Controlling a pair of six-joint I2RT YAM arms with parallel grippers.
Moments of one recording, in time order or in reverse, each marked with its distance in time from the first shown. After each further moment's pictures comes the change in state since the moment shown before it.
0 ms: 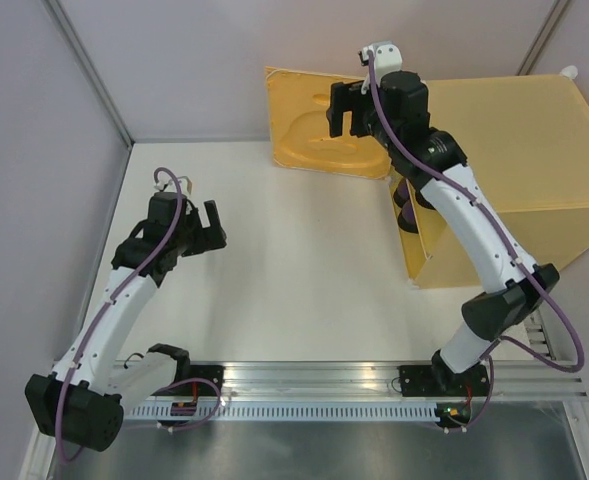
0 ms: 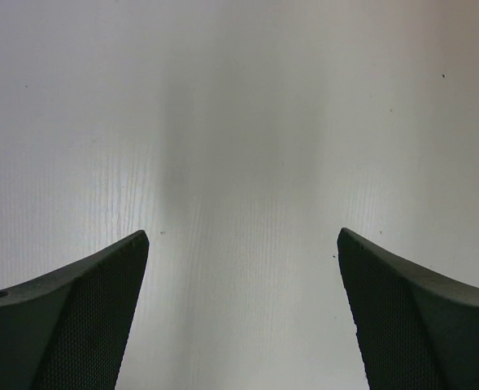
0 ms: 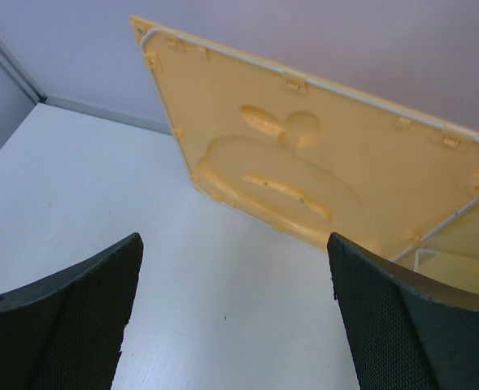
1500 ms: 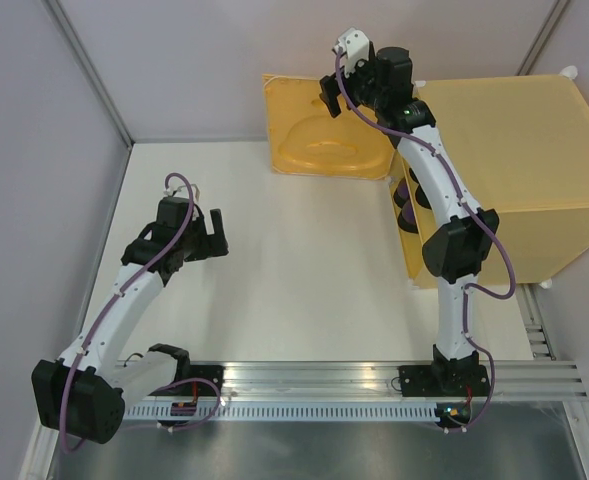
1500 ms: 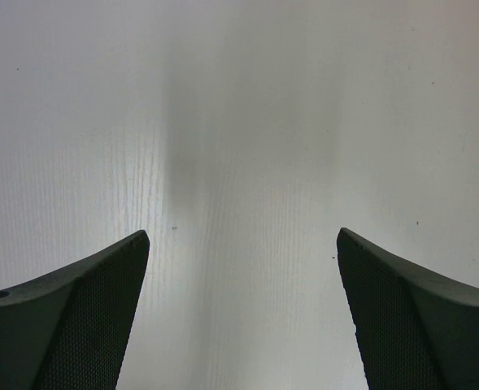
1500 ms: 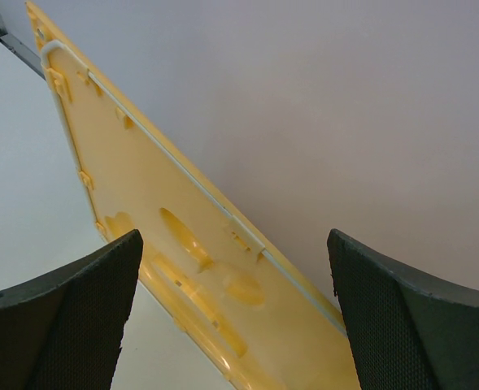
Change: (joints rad) left arm 0.001 0.053 -0.065 0.049 -0.001 0.050; right arm -0.201 0.531 0.454 0.137 -0.452 -0.429
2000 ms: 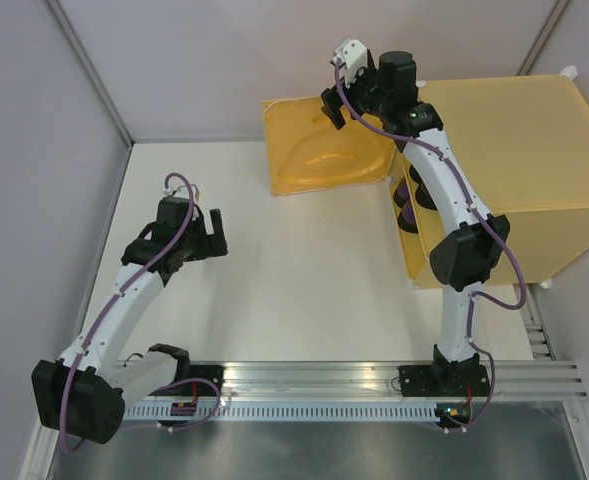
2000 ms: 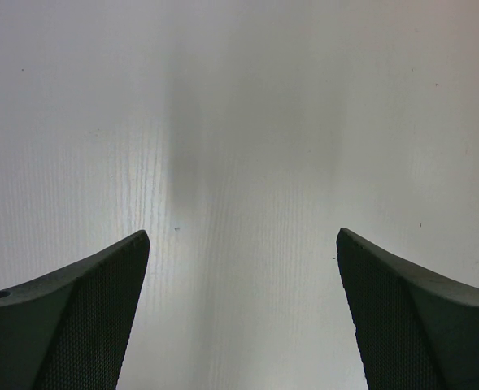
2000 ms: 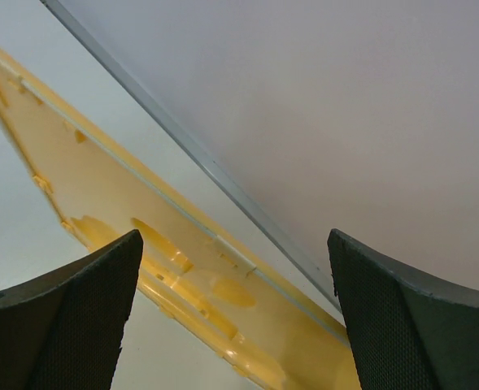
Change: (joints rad) left arm 0.000 0.000 0.000 0.000 -0.008 0.003; right arm 0.000 -0.078 -0.085 -0.072 -0.068 -0.084
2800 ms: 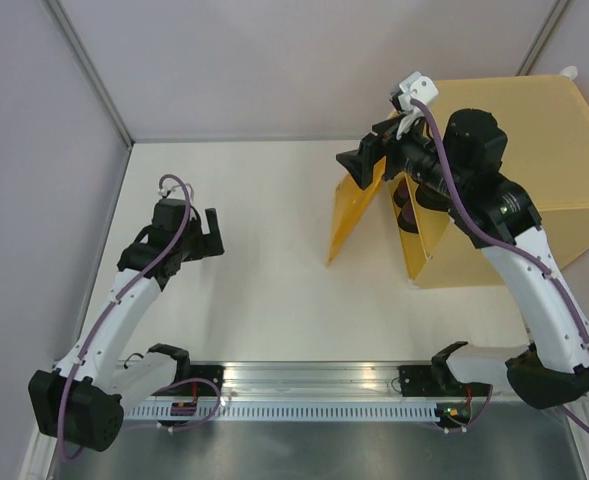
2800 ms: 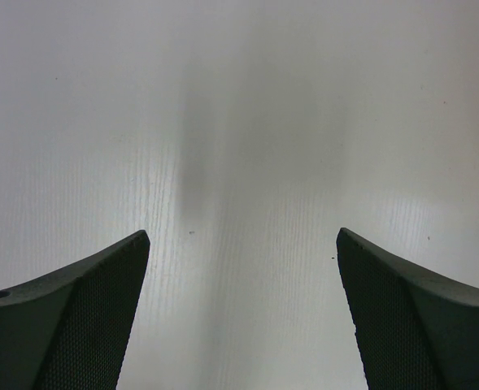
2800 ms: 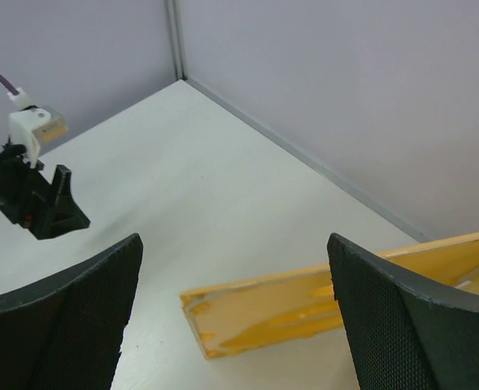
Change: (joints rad) left arm 0.000 -0.038 -0.005 0.000 -0.052 0.000; right arm 0.163 -0.779 -0.528 -0.105 0.070 0.332
